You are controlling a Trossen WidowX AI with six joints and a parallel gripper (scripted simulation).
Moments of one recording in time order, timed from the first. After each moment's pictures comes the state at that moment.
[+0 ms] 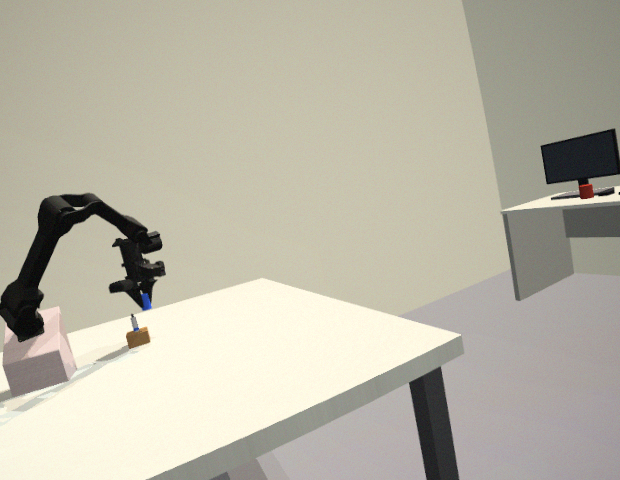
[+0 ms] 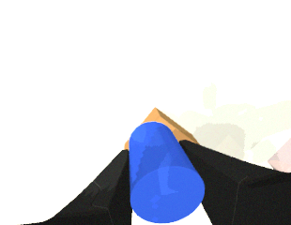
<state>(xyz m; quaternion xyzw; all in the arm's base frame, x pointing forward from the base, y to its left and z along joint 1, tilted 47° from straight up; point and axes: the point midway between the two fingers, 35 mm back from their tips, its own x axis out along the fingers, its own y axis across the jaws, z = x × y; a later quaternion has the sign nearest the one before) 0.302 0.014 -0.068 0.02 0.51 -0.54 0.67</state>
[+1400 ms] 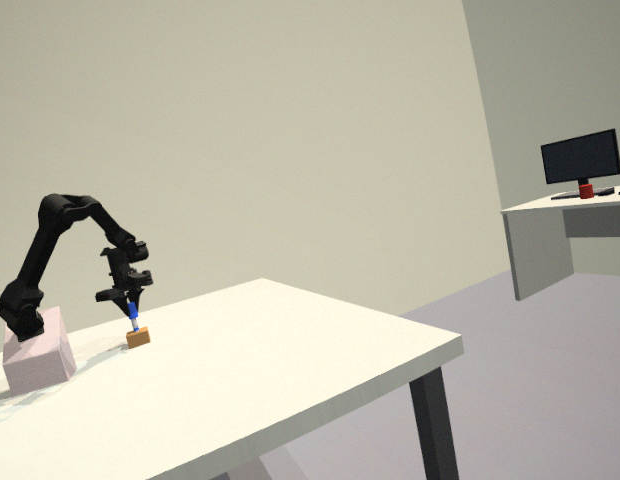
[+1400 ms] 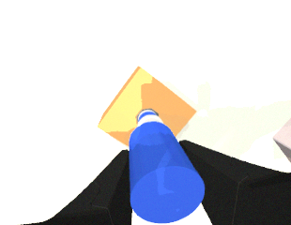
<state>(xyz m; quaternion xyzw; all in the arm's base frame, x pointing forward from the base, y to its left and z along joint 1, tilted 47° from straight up) 0.256 0.025 -0.101 0.02 0.51 -0.55 0.67</state>
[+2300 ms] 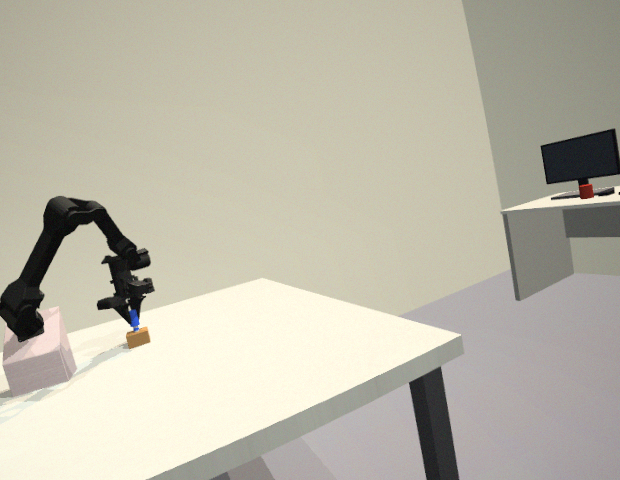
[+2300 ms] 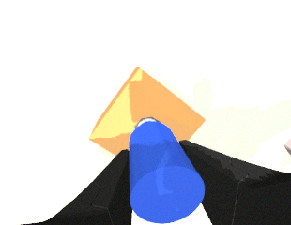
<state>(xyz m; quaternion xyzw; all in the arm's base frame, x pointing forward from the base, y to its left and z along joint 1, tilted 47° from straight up) 0.251 0.007 -0.117 0.01 0.51 -0.55 0.67</state>
